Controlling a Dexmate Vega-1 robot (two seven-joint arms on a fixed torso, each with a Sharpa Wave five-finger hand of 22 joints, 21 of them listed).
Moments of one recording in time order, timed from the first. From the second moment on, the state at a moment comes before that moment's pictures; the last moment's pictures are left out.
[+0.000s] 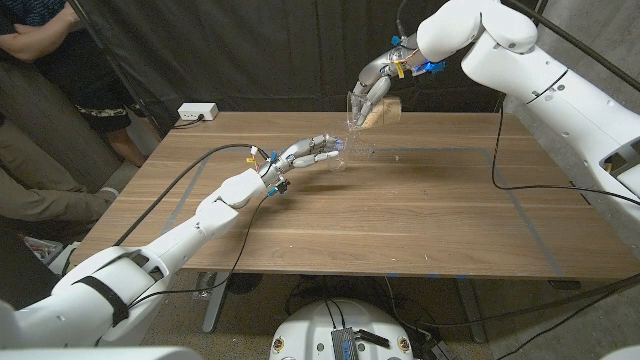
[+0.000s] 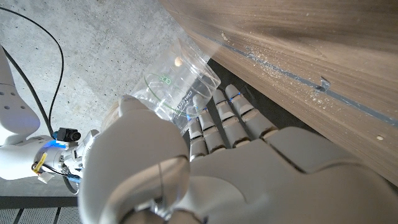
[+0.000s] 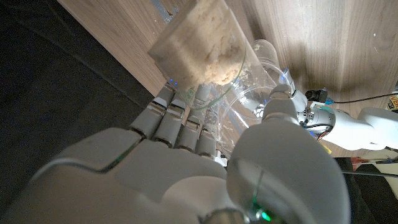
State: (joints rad) left arm 0.56 0.48 0.67 -0.98 -0.20 -0.73 -0.29; left_hand 0.90 0.15 -0.19 0.10 0.25 0.26 -0.09 0.54 0.30 0.39 -0.16 0.44 0.55 0.42 -0.04 0.22 0.31 0.37 -0.04 0.28 0.20; right arm -0.07 -0.74 -0.77 -1.87 -0.47 -0.11 1.10; right_hand 0.75 0.08 0.18 -0.18 0.17 0.43 -0.09 0.38 0.38 0.49 -0.09 0.65 0.69 0.71 -0.07 0.24 0.56 0.51 -0.05 0.29 0.21
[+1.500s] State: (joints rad) left arm 0.54 0.44 0.67 -0.92 -0.21 -0.76 -0.32; left_hand 0.90 0.16 -0.19 0.10 0.25 0.26 -0.09 0.54 0.30 0.39 -0.16 0.44 0.55 0.42 -0.04 0.21 0.31 0.37 -0.04 0.28 0.20; right arm -0.05 -0.70 -0.79 -1.86 -0.57 -0.03 1.16; right_hand 0.75 0.08 0.18 -0.18 0.17 0.43 -0.08 0.37 0.39 0.50 -0.09 0.64 0.69 0.71 -0.07 0.24 0.56 0.51 -0.05 0.29 0.21
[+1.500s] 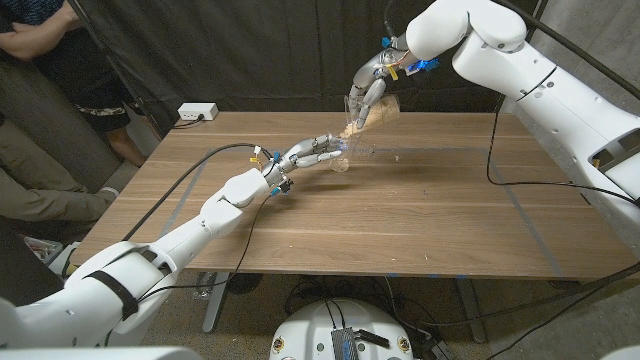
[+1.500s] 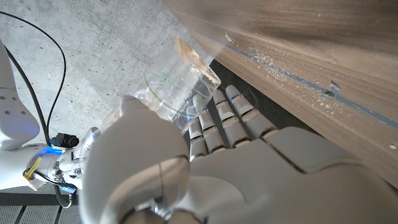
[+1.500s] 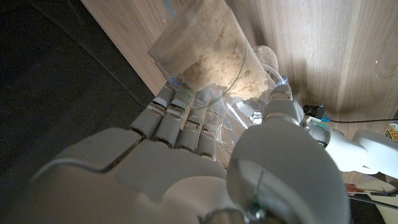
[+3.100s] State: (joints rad) left arm 0.54 0.44 0.67 -0.92 -0.21 -0.76 -0.32; left_hand 0.91 0.15 -0.18 0.11 0.25 0.26 -0.10 0.54 0.30 0.40 -0.16 0.44 0.55 0.42 -0.04 0.21 0.31 0.37 -0.04 0.28 0.20; right arm -0.04 -0.69 -0.80 -1.84 -0.60 0.03 1.20; right_hand 0.75 0.08 0.18 -0.18 0.18 0.43 -0.08 0.37 0.39 0.50 -0.08 0.64 0.69 0.73 -0.08 0.24 0.57 0.51 -0.05 0.28 0.21
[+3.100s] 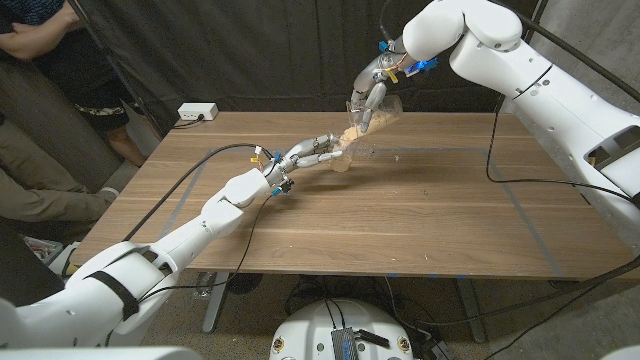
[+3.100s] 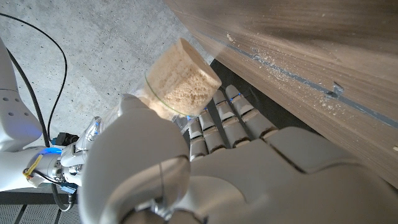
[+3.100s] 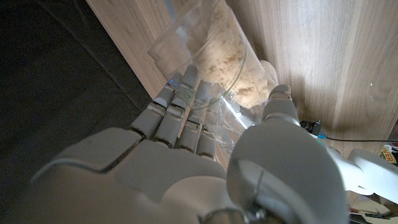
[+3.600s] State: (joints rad) left arm 0.53 0.43 0.67 -0.90 -0.21 -0.77 -0.32; left_hand 0.91 0.15 -0.18 0.11 0.25 0.26 -0.10 0.54 0.30 0.40 -0.16 0.44 0.55 0.42 -0.04 0.21 0.31 0.37 -0.04 0.28 0.20; right arm -0.03 -0.68 -0.80 -1.83 -0.61 0.04 1.20; right_hand 0.76 0.08 0.18 -0.18 0.17 0.45 -0.08 0.37 0.39 0.51 -0.09 0.64 0.69 0.73 -0.07 0.24 0.57 0.51 -0.05 0.28 0.22
